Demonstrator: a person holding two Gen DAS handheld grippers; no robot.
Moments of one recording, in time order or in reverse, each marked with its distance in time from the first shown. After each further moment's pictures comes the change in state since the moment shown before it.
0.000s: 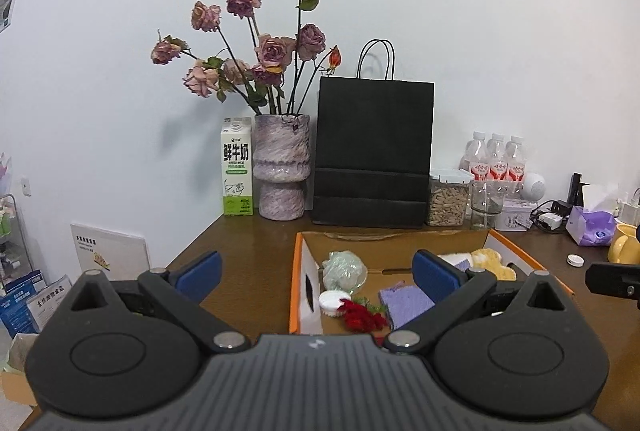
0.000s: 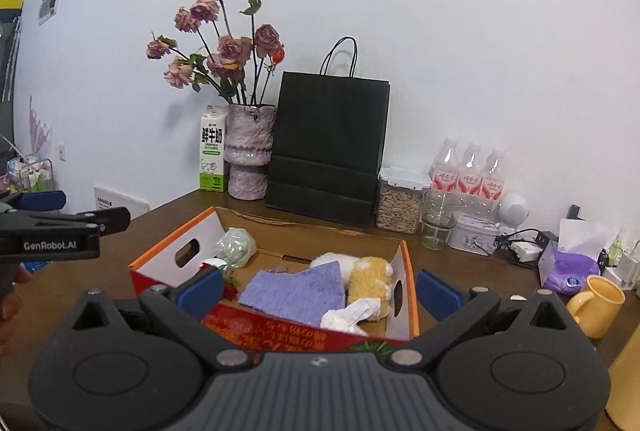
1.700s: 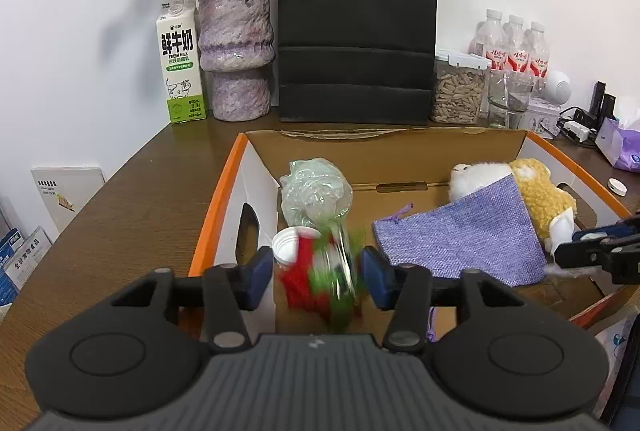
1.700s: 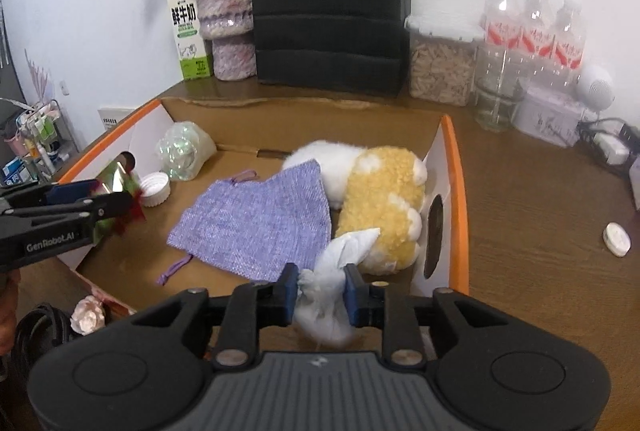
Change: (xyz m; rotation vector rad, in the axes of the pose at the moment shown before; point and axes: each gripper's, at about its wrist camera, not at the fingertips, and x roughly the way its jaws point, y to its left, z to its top) left arm 0.167 -0.033 -0.036 0.057 0.319 -0.030; right arm 0.203 -0.066 -0.023 0.071 0.398 0.160
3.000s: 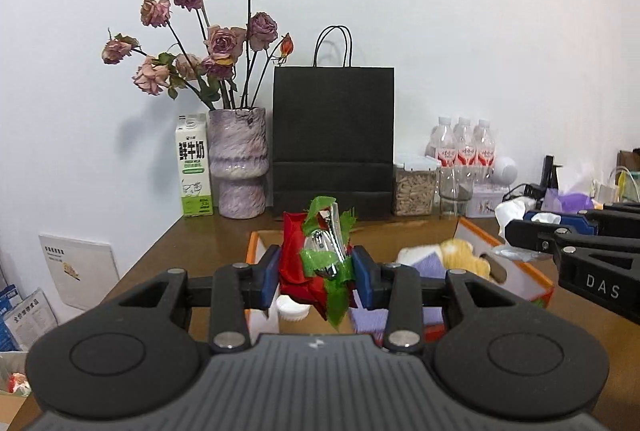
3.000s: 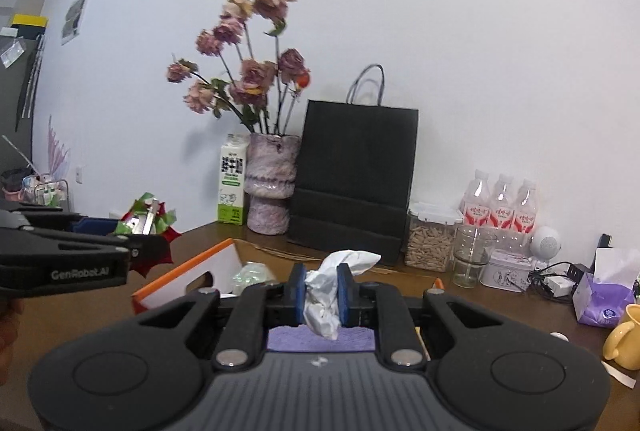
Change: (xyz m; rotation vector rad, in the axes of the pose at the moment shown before) left arm -0.135 0.002 -0.006 0.009 -0.300 -0.058; right arm -0.134 0.092 -0.040 -0.115 -0.506 -0.096
